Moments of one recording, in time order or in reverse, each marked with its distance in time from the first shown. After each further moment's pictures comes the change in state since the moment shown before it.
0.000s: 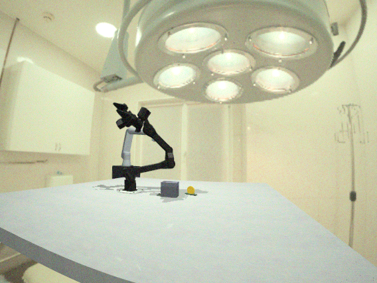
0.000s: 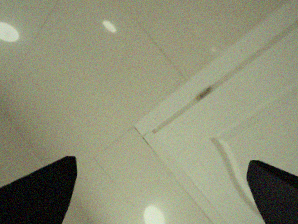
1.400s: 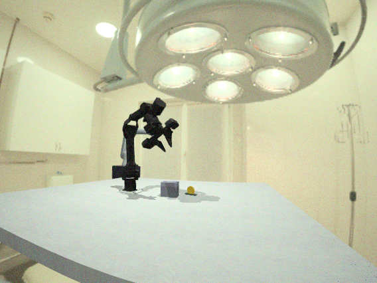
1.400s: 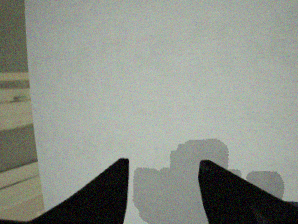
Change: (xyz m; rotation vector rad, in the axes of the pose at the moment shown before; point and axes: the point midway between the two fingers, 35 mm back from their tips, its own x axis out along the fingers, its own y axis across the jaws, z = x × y) arm -0.091 -0.328 -0.080 -1.134 1.234 -1.564
